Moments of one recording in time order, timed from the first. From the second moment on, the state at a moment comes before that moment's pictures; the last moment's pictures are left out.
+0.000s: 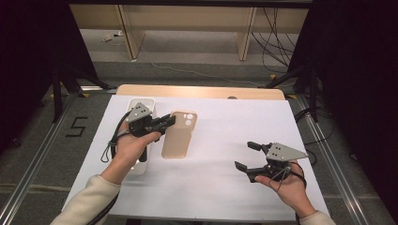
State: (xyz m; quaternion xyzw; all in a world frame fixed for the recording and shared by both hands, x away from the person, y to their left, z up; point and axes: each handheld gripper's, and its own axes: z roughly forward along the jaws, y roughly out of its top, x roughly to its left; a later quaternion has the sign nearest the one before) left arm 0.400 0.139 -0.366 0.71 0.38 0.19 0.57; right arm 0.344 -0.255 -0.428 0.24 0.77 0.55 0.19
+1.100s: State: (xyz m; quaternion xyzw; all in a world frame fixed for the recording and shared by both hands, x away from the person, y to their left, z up) left arm 0.409 0.163 -0.349 0.70 0.38 0.20 0.57; right arm 0.340 -0.261 -0.432 0.25 0.77 0.55 0.20
